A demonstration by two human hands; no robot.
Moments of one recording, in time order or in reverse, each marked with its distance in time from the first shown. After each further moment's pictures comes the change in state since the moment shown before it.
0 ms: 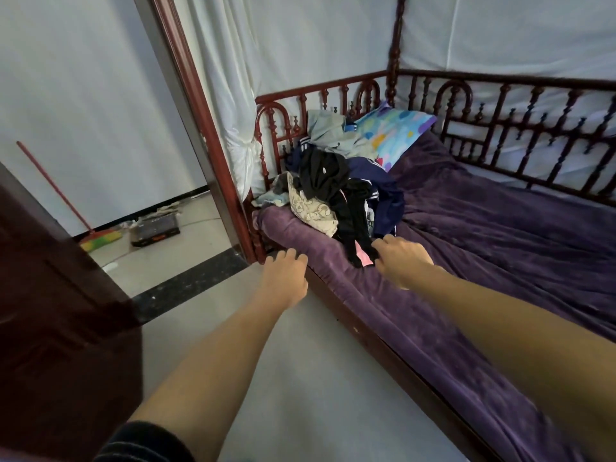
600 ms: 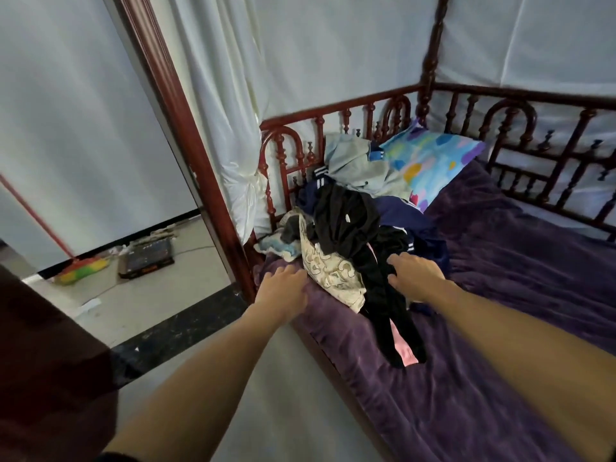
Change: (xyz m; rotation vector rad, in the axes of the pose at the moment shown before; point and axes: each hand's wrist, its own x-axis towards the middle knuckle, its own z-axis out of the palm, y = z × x) left_hand 0.342 -0.145 0.032 -0.108 -0.087 -0.016; right_hand 0.380 0.059 0.049 0.098 -0.153 0.103
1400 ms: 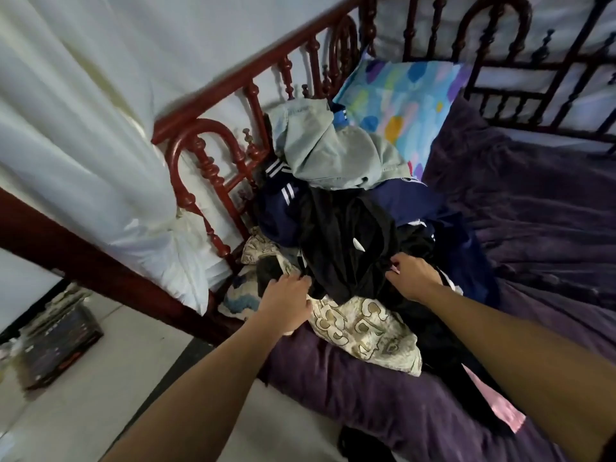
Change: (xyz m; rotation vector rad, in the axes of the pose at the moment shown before) left_hand 0.412 -0.153 0.081 0.032 -0.232 0.406; right_hand 0.350 -0.018 0.102 0.485 -0.099 0.622
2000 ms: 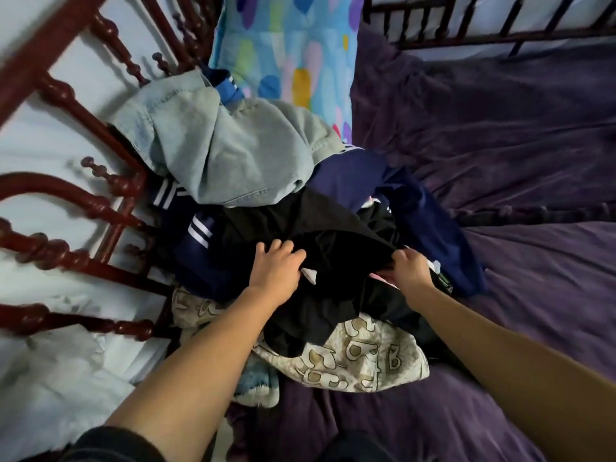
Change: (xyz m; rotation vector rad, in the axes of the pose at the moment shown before) left_hand 0.239 0.005 0.023 0.292 0.094 0.430; right_hand 0.097 0.044 0.047 1.244 0.283 0.726
